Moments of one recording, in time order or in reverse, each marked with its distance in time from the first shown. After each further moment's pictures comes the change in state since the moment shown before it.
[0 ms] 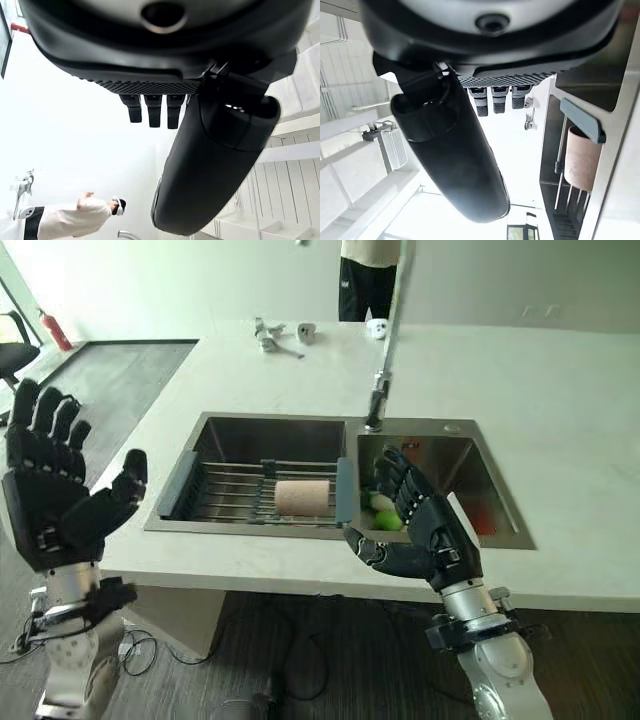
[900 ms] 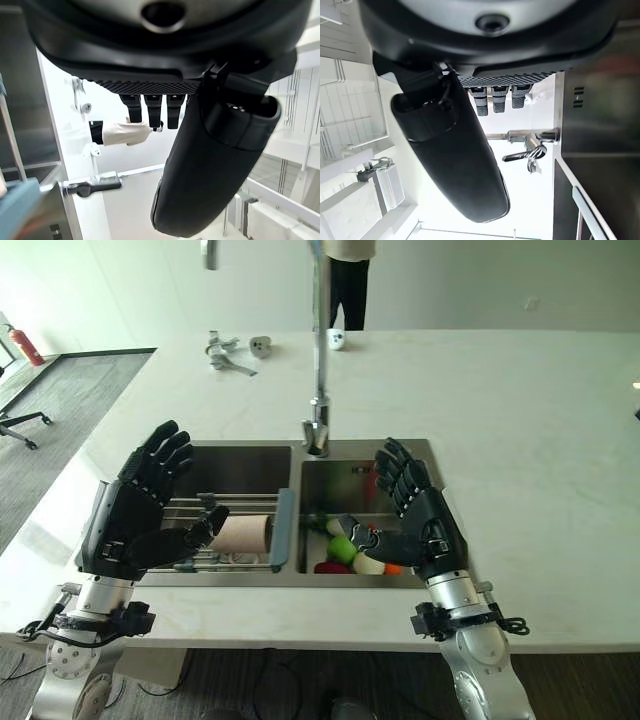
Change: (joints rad) left arm 0.095 0.048 -0.033 -0.102 -0.005 0.175 -0.280; right arm -0.082 -0.027 0.040 0.064 -0.016 0.028 -0.021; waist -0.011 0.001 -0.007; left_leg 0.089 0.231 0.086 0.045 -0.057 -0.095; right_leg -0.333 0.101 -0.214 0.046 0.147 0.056
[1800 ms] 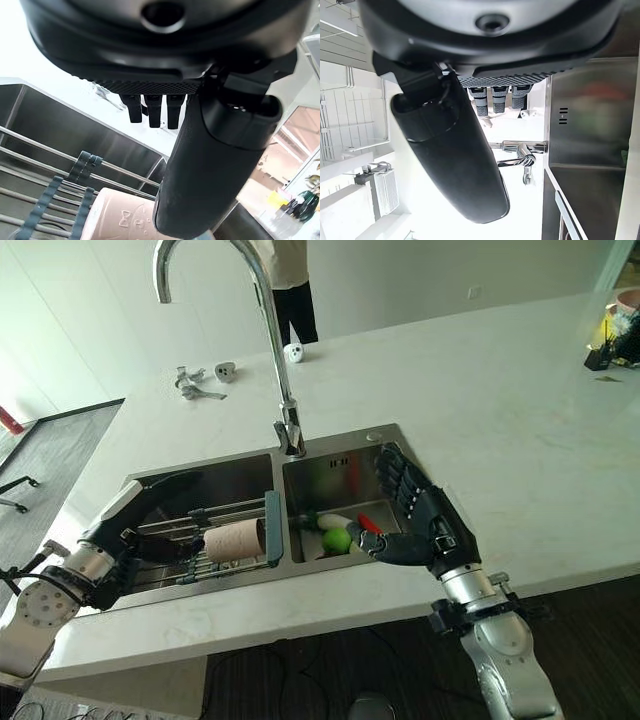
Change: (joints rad) left arm -0.208 0.416 -0.040 0.317 0.392 0.253 -0.098; right arm -0.038 -0.118 -0.059 0.003 0.001 0.077 0.095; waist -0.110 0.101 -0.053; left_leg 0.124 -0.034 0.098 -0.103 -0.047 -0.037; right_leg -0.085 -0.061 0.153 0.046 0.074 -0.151
